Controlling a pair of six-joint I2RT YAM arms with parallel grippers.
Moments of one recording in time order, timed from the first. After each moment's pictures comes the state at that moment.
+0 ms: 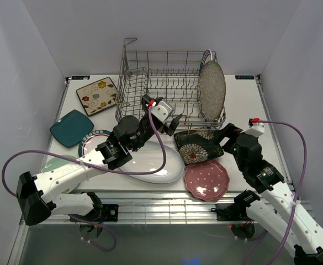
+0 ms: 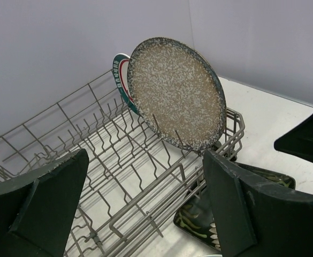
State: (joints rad) left arm -0.98 1.19 1.02 0.29 -0.25 0.28; right arm 0.54 0.60 0.62 -0.39 0.43 0.65
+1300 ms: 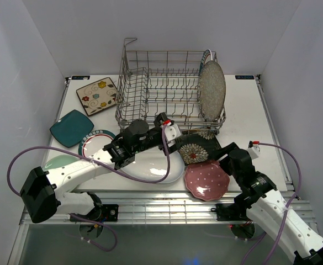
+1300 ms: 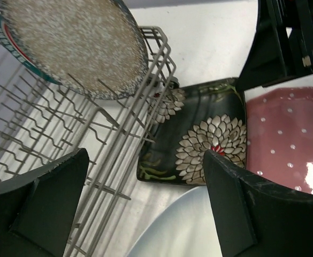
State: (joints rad) left arm -0.91 1.23 0.87 0.20 0.17 0.41; right arm 0.53 0.47 0.34 -0.50 0.34 1.13
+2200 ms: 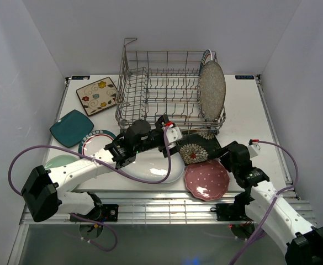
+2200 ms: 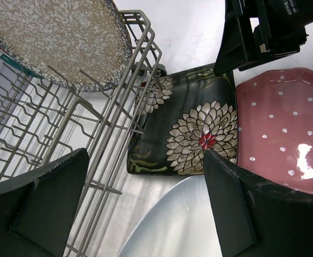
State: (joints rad) left arm -0.91 1.26 0.88 0.16 0.22 0.43; right arm 0.40 0.65 0.30 -0.33 0.32 1.10
